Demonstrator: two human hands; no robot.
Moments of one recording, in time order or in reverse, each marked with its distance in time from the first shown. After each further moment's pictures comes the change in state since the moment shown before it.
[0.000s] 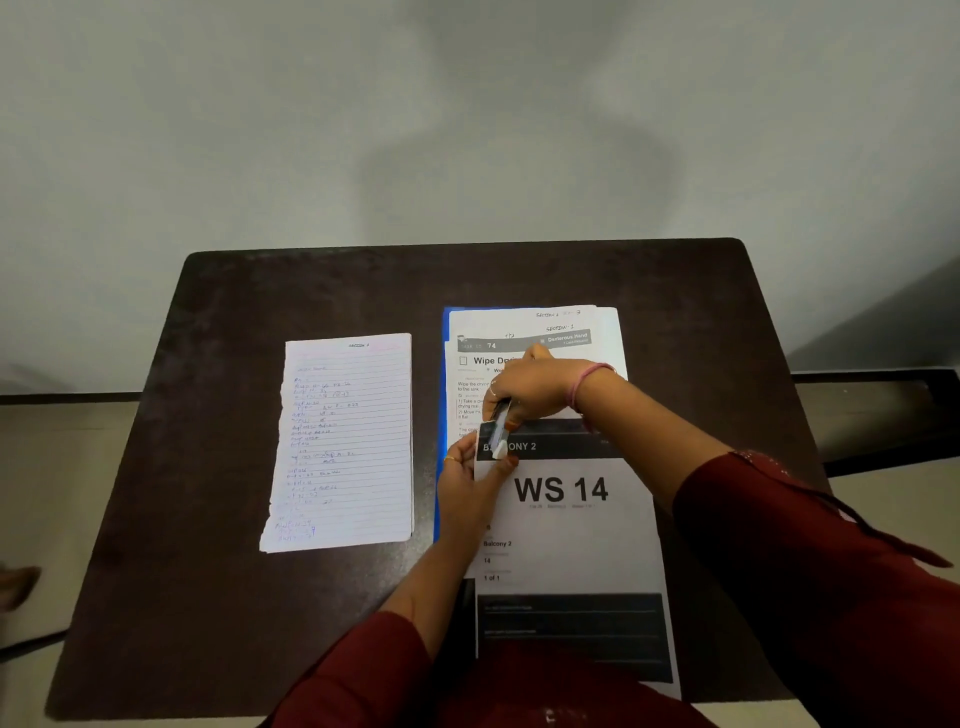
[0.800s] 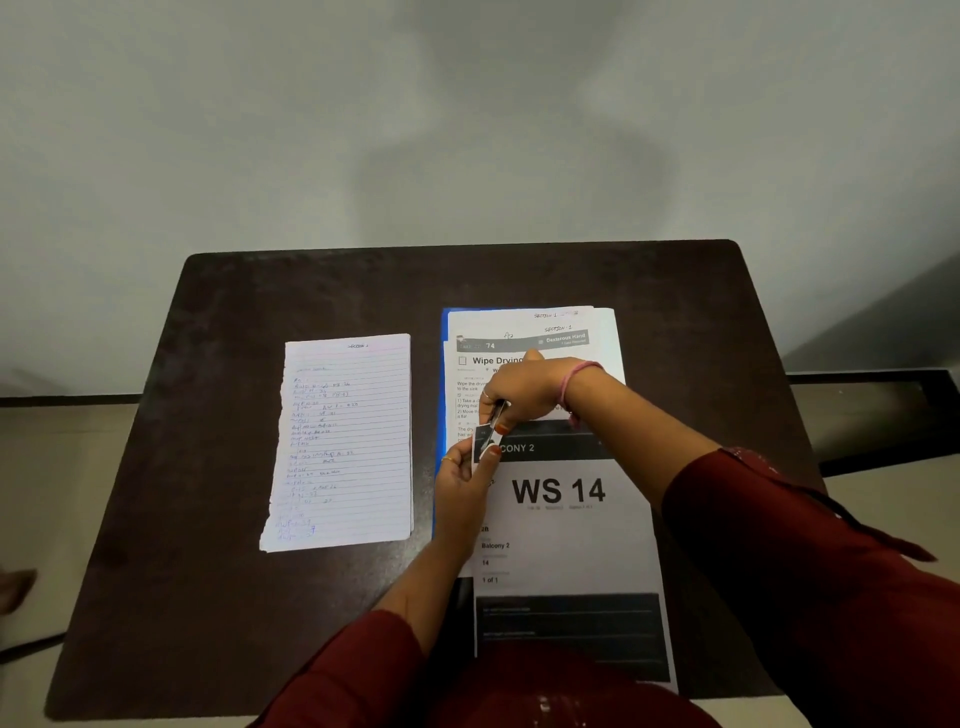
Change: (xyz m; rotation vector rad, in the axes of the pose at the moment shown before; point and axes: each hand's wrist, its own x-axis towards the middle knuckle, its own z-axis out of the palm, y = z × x) left_hand -0.004 0.003 -0.004 -0.098 -0.028 -0.016; right_hand -0.001 -0.014 -0.009 0.071 -0.040 0.053
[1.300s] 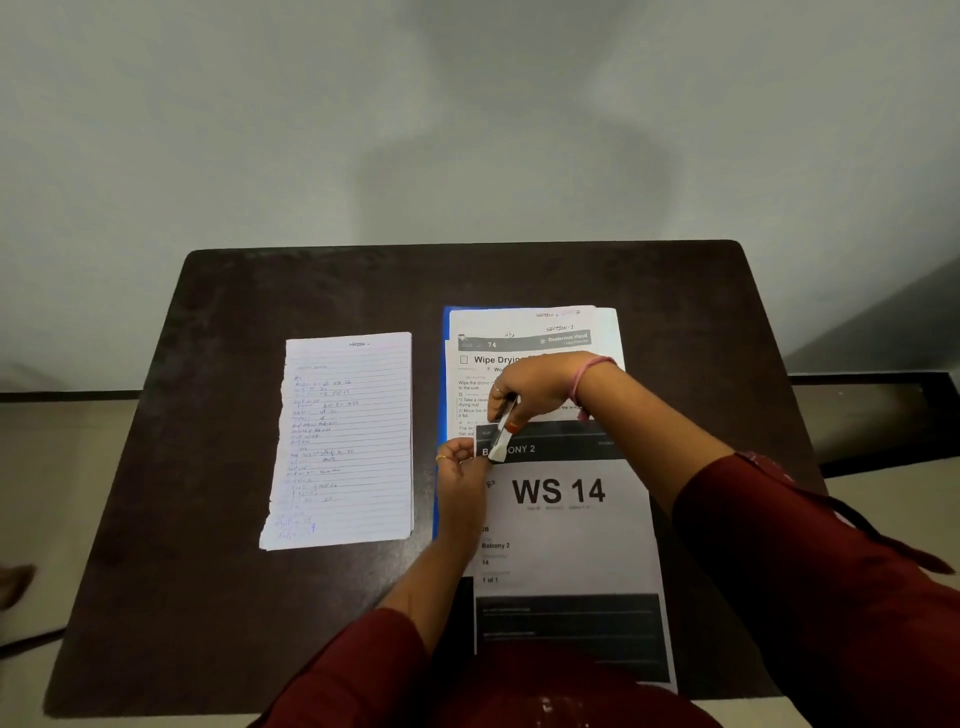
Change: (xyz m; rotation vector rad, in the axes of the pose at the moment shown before) left_hand 0.002 0.003 0.004 -0.082 0.079 -0.039; right_hand -0.010 0.003 -0.006 0.178 -0.073 0.015
